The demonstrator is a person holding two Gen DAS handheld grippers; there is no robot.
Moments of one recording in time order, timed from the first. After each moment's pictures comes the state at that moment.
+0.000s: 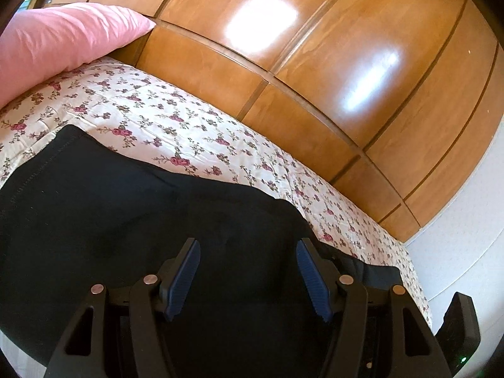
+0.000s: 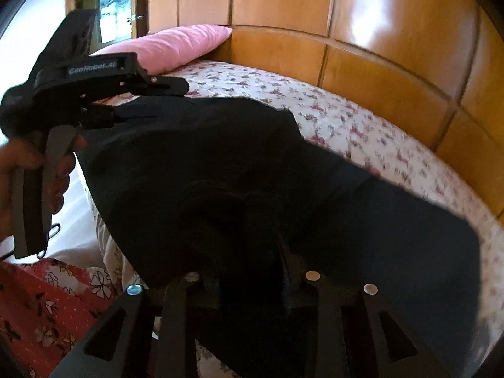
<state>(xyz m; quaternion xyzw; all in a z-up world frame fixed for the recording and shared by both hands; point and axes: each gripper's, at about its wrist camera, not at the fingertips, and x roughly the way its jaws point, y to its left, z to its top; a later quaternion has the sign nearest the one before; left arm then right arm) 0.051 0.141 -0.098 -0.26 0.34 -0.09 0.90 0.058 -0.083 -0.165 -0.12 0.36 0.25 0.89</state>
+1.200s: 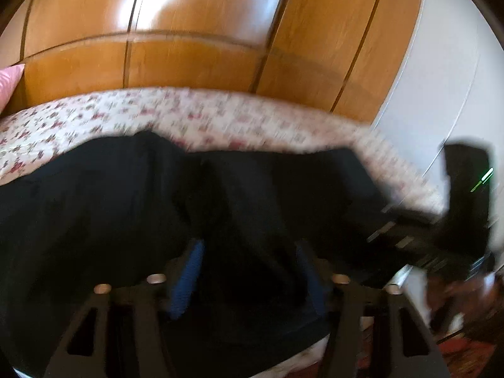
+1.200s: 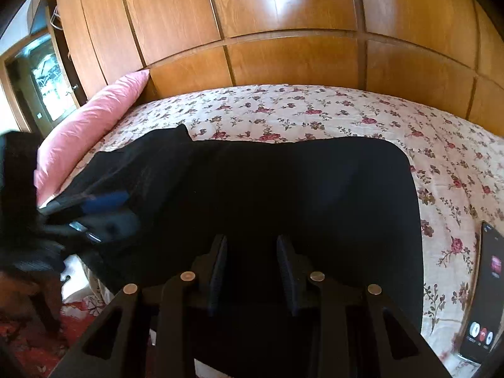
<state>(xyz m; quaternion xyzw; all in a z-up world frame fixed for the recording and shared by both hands) 0.032 0.000 -0.111 -0.03 0.42 -0.24 0.88 0.062 -0.196 -0.166 0.05 0.37 0.16 0.91</state>
